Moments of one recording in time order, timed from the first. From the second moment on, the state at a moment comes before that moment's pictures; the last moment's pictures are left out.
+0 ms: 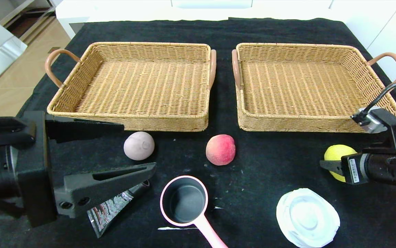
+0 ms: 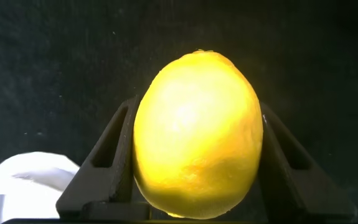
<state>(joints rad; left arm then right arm) -0.60 1.16 -1.01 0.11 -0.23 0.13 0.28 1.46 -0.89 0.05 -0.12 0.04</state>
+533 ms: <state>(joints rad) -0.60 1.16 -1.01 0.11 -0.23 0.13 0.28 1.35 -1.04 0.17 -0.12 0.03</state>
